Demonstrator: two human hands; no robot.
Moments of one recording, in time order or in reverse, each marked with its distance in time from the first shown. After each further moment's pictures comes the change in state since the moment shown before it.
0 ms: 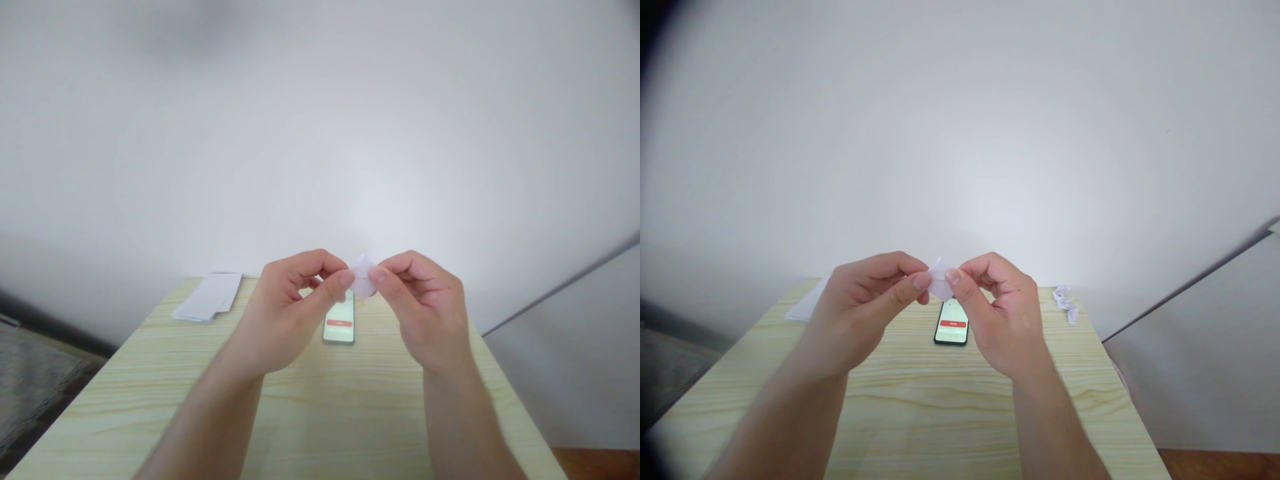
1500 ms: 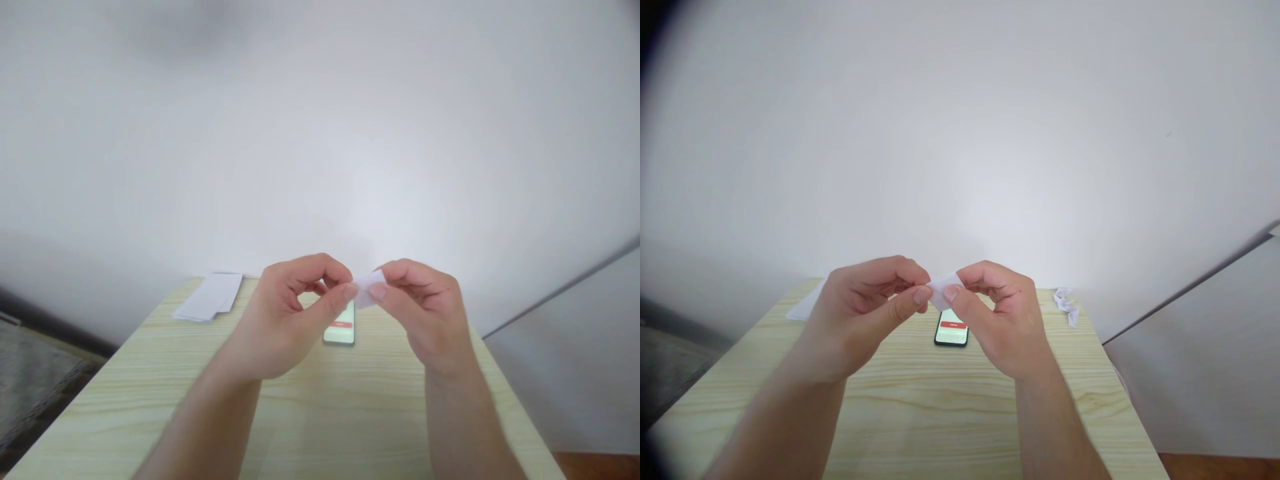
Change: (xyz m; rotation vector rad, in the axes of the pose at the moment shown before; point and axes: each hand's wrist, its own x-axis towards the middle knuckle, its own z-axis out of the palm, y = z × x) left_hand -0.003 0.003 -0.001 -0.063 -0.022 0.019; right_hand 0.003 0.003 -0.008 0.097 -0.129 0.036
